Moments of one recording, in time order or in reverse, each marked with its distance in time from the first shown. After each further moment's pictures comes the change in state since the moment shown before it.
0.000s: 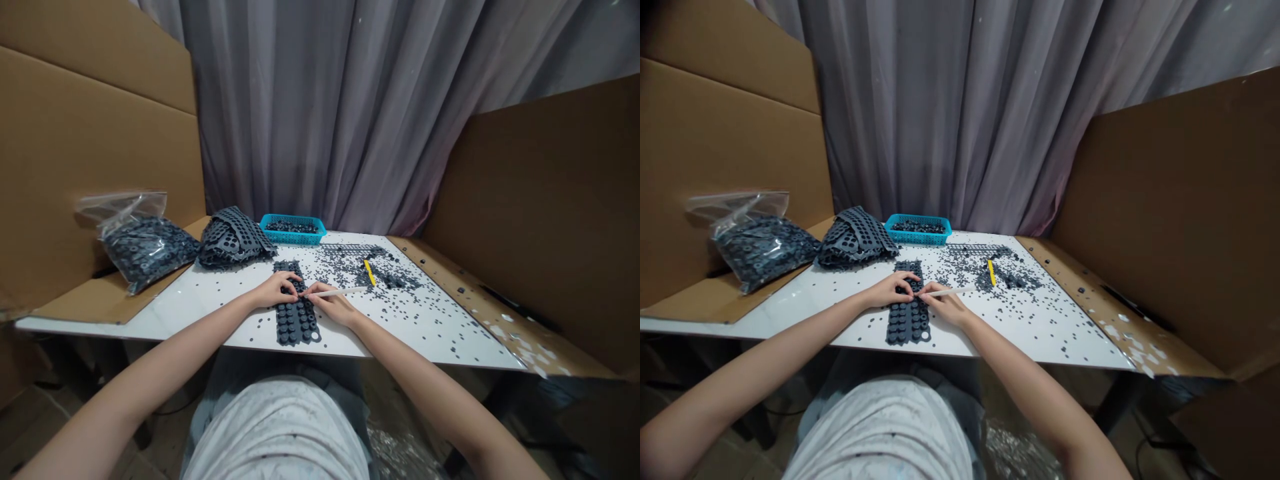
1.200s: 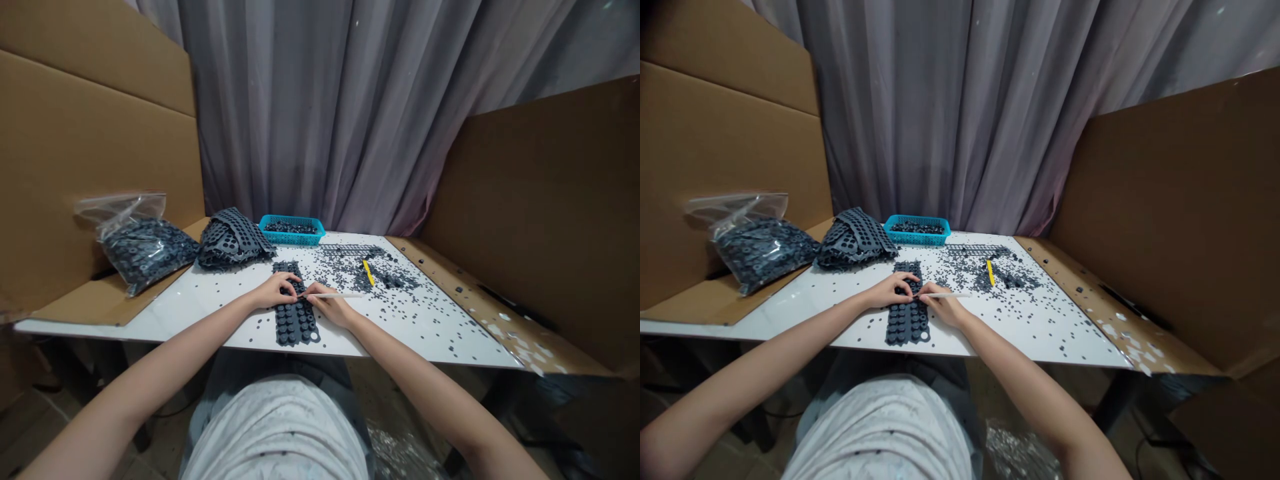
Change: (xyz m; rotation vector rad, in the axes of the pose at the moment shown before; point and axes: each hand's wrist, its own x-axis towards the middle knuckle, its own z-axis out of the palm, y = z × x) left_hand 0.000 -0.001 0.000 0.013 0.006 0.012; right_hand -0.001 0.003 0.003 -0.112 0.027 -0.067
